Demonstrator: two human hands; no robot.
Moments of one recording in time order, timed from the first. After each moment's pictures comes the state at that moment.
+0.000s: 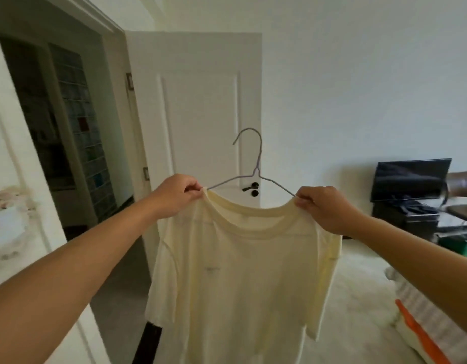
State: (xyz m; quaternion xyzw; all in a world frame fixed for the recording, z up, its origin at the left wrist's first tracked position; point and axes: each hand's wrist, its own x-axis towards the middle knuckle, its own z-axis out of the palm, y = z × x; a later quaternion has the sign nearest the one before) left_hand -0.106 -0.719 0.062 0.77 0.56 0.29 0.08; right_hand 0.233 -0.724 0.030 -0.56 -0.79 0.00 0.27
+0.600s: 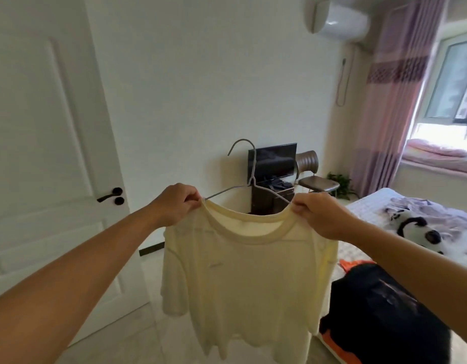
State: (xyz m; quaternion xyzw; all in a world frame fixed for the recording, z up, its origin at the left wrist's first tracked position) left_hand 0.292 -0.575 0.004 0.89 0.37 0.22 0.15; right_hand 0.583 -0.741 -0.005 -0.73 -0.65 -0.02 0.20
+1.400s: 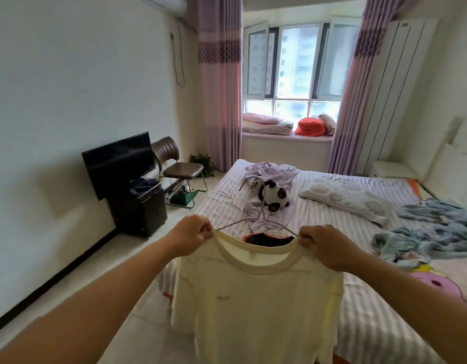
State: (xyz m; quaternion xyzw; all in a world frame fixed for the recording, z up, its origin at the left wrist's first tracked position) left_hand 0.721 -0.489 -0.102 0.97 0.05 0.06 0.22; right_hand 0.818 -0.812 -0.100 -0.94 -0.30 0.01 0.15
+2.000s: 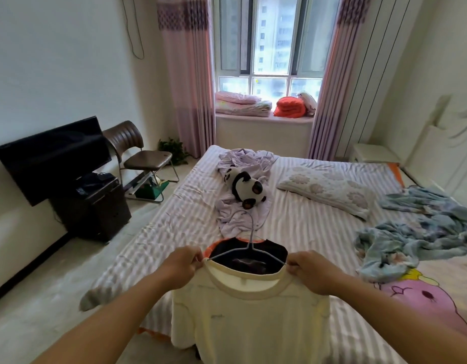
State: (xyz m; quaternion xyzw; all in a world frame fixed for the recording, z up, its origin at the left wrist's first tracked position) left_hand 0.971 -0.518 -0.219 0.97 0.06 -0.03 0.23; right_hand 1.061 -0.841 -0.202 -0.94 -0.27 0.15 0.13
